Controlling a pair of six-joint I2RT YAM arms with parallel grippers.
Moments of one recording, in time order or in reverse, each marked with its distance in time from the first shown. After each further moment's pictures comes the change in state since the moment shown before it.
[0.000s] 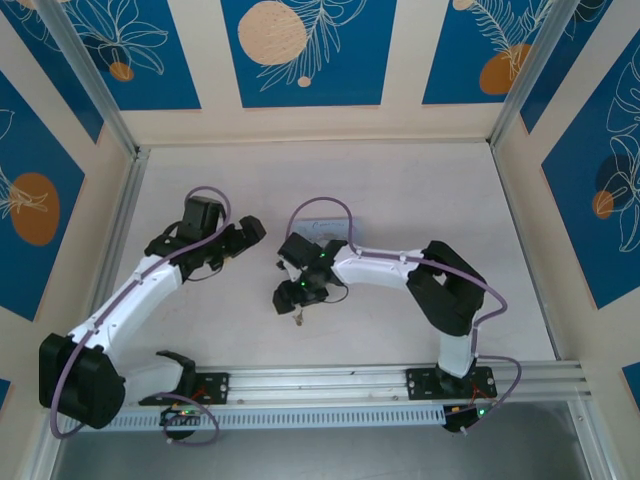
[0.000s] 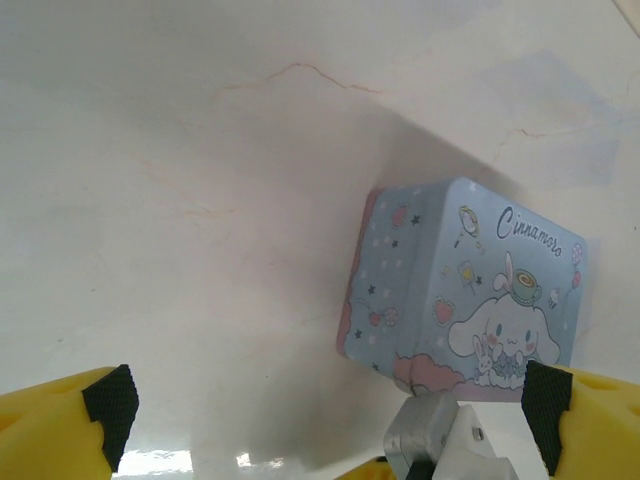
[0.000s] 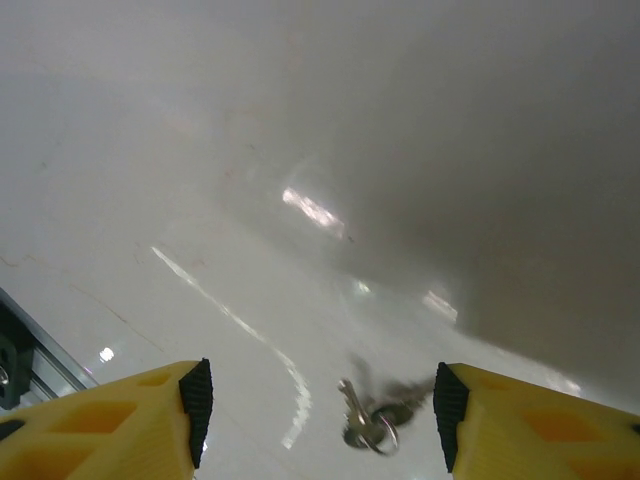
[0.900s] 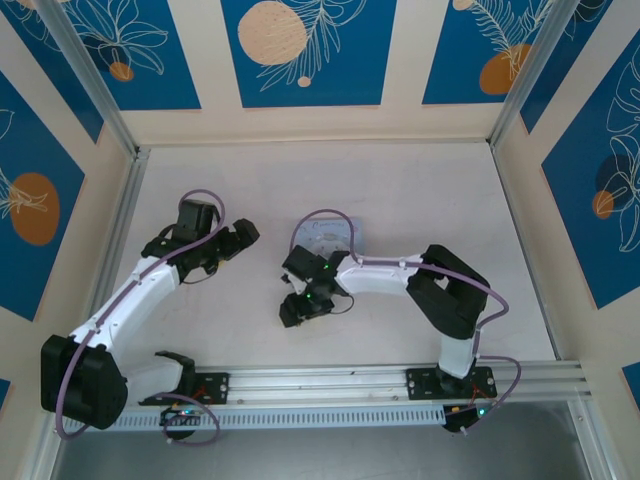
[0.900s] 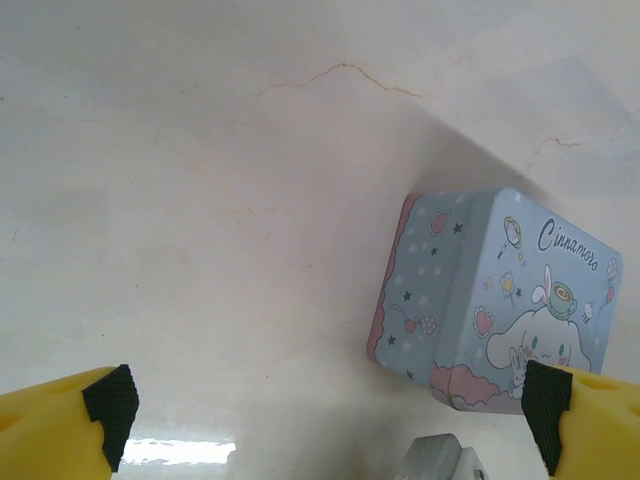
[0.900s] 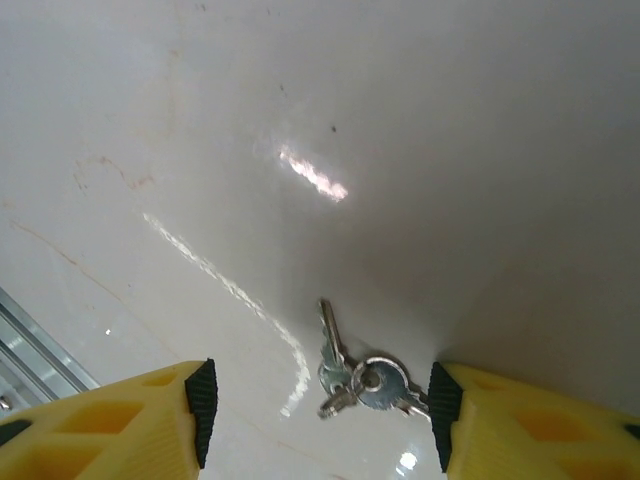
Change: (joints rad) left arm 0.050 0.006 -0.031 0.002 0.023 0.015; right arm 0.028 -0.042 -0.128 0.037 -0.025 0.006
